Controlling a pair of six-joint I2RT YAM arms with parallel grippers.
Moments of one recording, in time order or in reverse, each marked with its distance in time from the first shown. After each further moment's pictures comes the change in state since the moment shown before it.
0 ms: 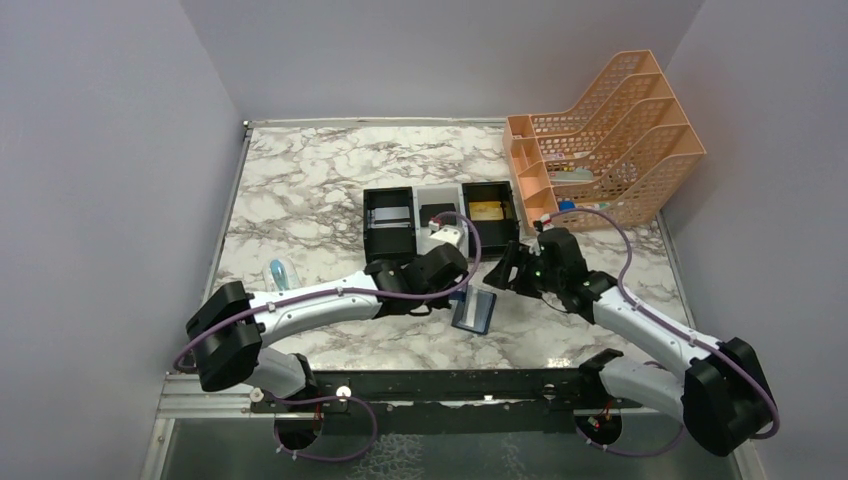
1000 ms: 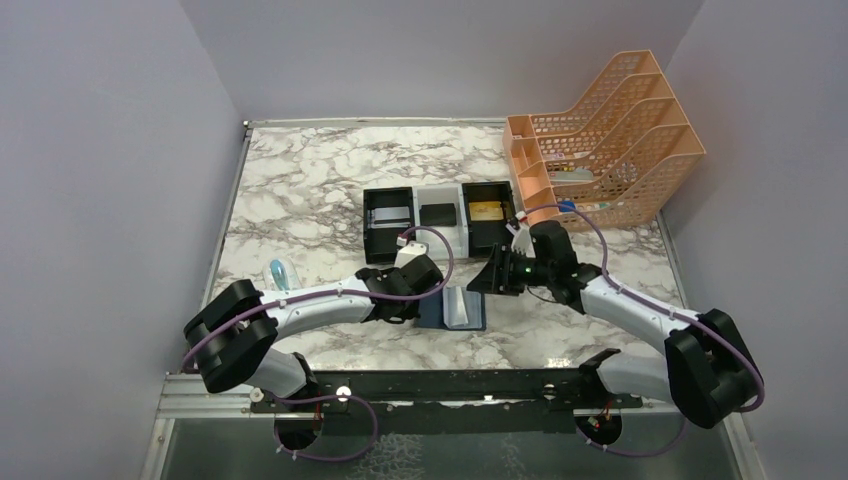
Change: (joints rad) left arm 0.116 -0.014 -0.249 -0.010 -0.038 -0.068; right arm 0.000 0.167 0.020 0.187 -0.396 -0.031
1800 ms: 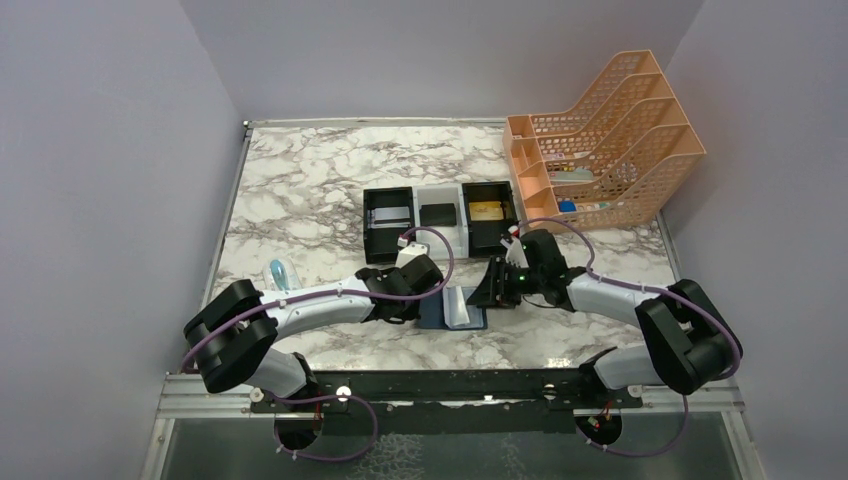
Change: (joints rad) left arm 0.000 -0.001 0.000 0.000 0.026 0.003; right arm 0.000 0.170 -0.047 0.076 -0.043 0.028
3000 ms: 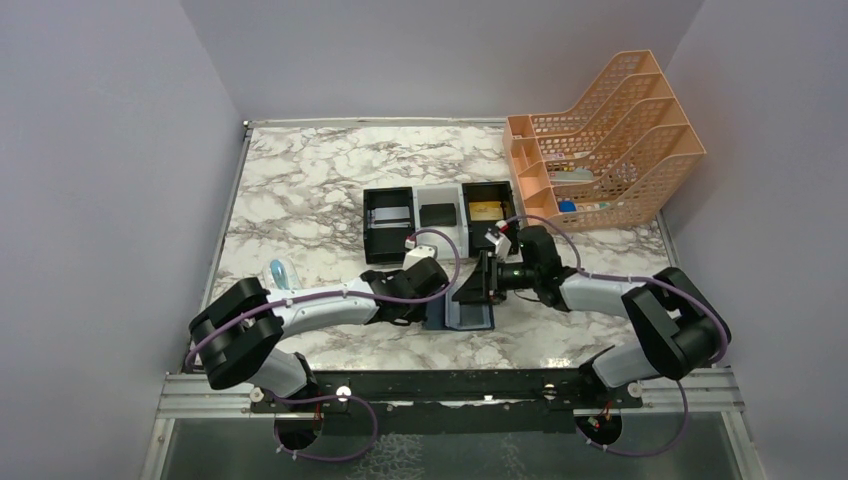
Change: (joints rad) left arm -0.027 0.024 0.002 0.054 0.023 0.001; right arm 0.014 0.071 -0.028 0.309 -0.234 0.143
